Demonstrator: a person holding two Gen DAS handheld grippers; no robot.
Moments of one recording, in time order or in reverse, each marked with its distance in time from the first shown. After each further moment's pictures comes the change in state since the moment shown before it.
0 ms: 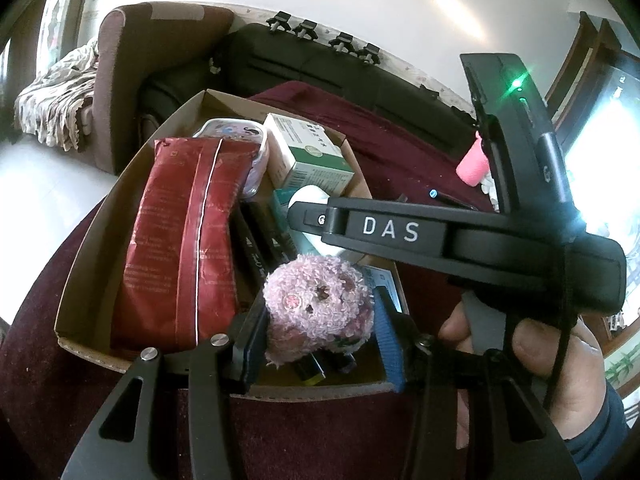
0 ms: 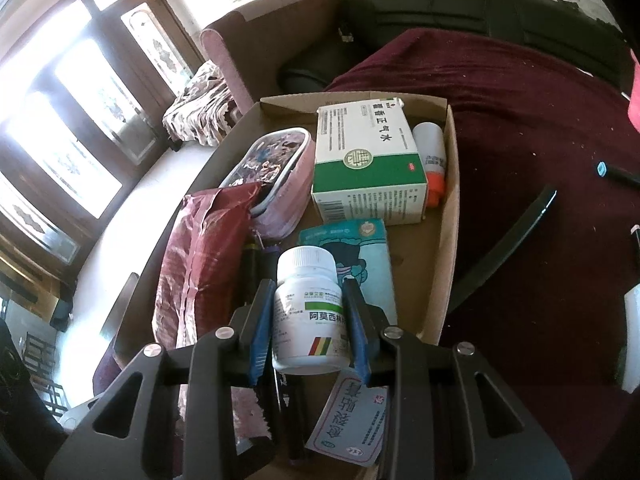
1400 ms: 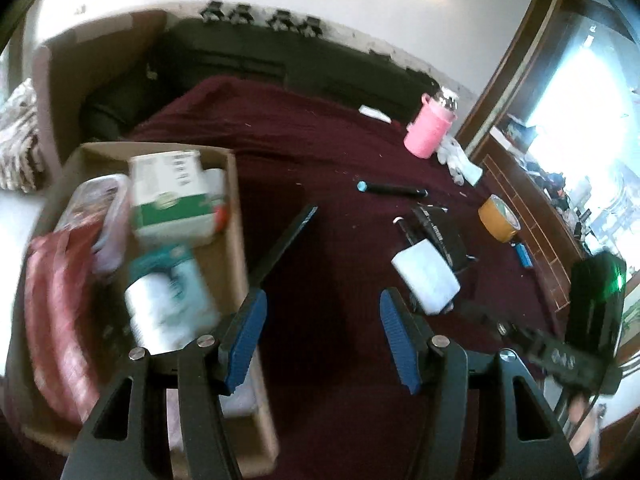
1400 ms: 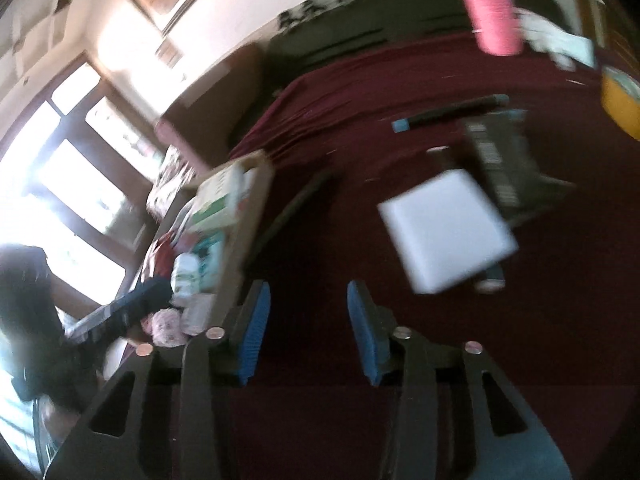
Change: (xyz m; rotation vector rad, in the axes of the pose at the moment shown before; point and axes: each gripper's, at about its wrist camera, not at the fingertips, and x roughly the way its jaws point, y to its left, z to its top) left arm 0.053 -0.113 0.064 0.168 0.133 -0.072; right arm -0.157 -0.170 -0.086 0.332 -0.232 0.003
